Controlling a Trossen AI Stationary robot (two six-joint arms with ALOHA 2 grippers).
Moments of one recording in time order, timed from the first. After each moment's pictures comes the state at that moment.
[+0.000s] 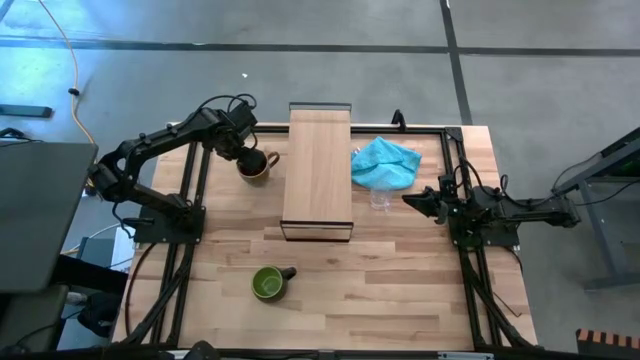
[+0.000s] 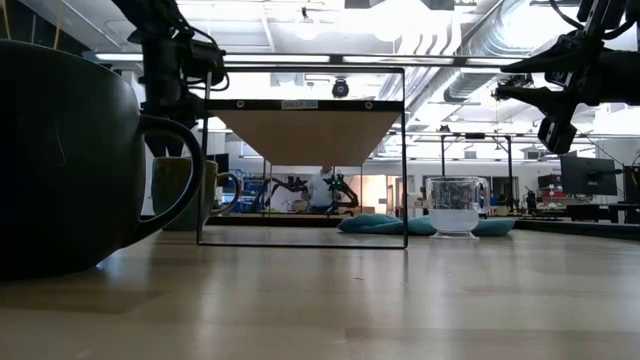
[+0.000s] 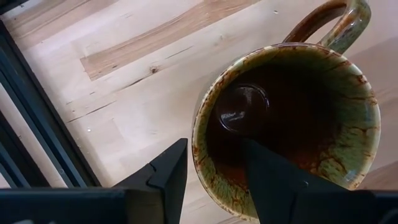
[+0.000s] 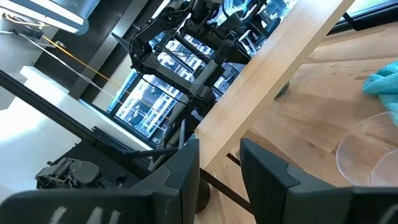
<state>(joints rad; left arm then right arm) 0.88 1.39 1.05 -1.06 -0.06 -0.36 0.06 0.01 0.01 0.07 0.20 0.87</state>
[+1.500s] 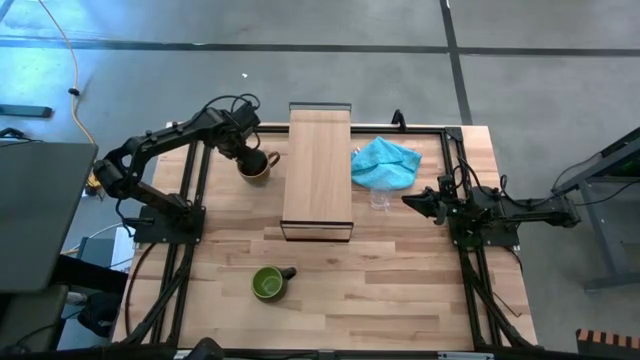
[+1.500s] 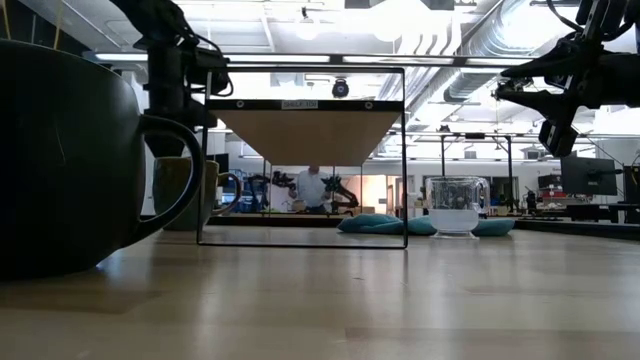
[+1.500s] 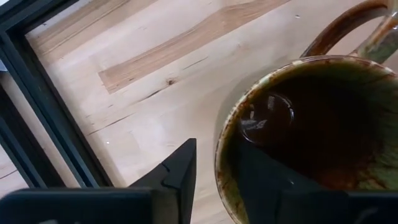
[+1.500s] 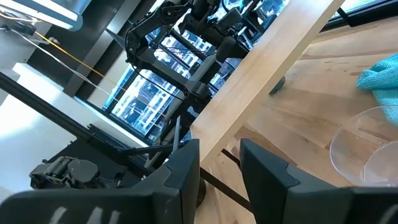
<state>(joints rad) 0.88 1.43 1.05 -1.04 -0.13 -0.32 0.06 0.01 0.01 0.04 0.20 0.87</state>
